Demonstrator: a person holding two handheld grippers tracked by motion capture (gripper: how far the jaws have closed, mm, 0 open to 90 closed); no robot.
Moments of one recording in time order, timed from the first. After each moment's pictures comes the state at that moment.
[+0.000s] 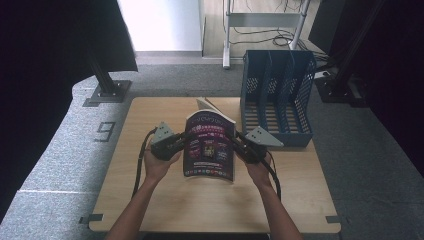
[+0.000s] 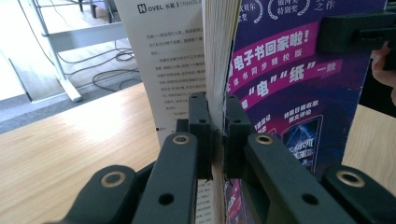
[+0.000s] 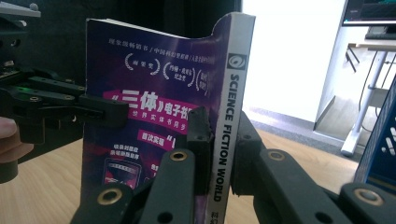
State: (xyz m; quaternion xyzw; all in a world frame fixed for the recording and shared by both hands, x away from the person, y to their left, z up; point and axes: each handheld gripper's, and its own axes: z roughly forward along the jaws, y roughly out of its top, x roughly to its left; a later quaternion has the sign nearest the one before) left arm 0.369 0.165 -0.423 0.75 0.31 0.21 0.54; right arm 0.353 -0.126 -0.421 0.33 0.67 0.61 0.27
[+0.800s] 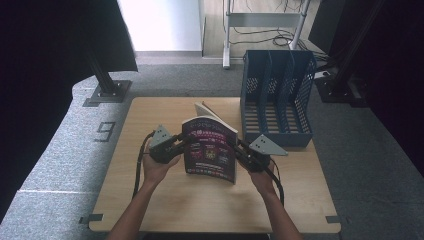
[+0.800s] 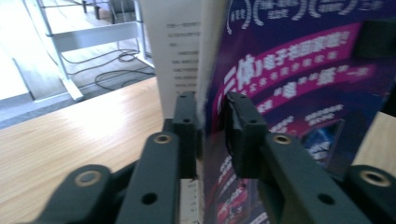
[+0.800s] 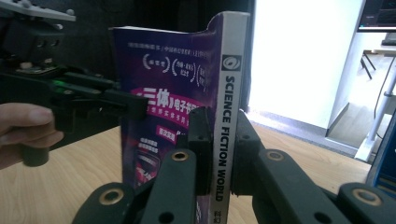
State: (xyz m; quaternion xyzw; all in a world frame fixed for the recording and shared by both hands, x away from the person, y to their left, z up) left arm 0.363 0.171 -0.426 0.74 0.32 0.22 0.54; right arm 0.330 -0.133 -0.426 0.30 0.67 0.62 0.26
